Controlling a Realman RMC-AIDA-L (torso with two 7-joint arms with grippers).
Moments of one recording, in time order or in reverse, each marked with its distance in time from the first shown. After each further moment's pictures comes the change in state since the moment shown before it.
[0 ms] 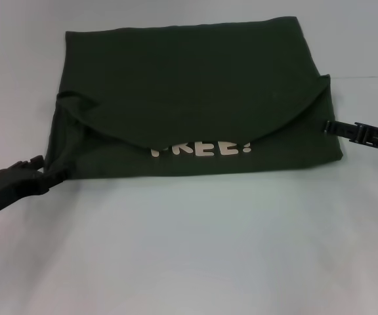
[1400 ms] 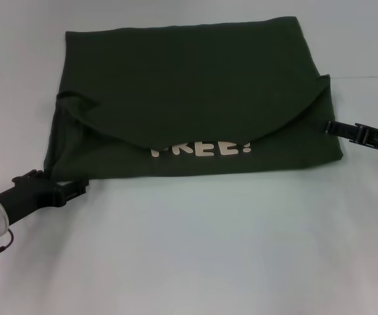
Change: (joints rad) left arm -0.038 -0.035 0.071 -0.052 0.003 -0.196 0.161; right arm -0.003 0.009 0.004 0.007 0.001 0.044 0.011
